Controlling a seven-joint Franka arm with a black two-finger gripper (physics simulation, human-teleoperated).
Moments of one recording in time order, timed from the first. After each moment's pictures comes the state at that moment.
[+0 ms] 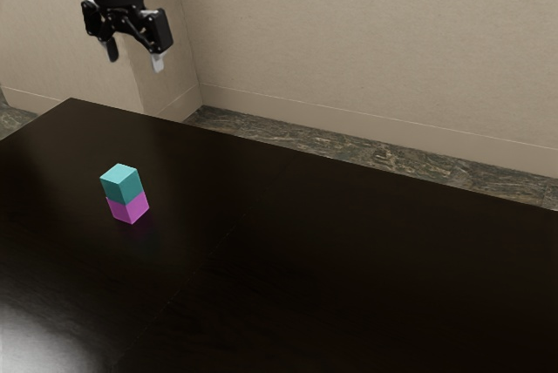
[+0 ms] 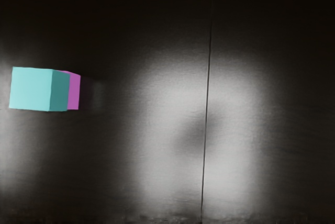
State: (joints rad) arm -0.02 0.01 0.01 -1.40 0.10 1.44 -0.05
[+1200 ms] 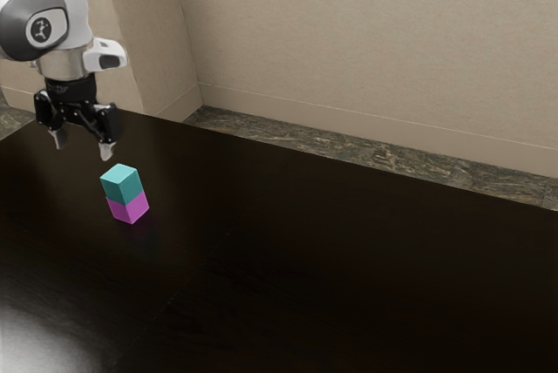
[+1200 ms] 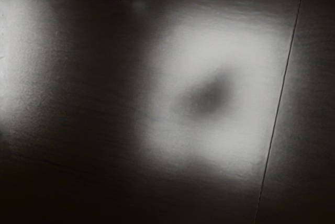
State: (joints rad) arm 0.17 -0.25 -0.01 -2.01 0.12 1.67 -0.04
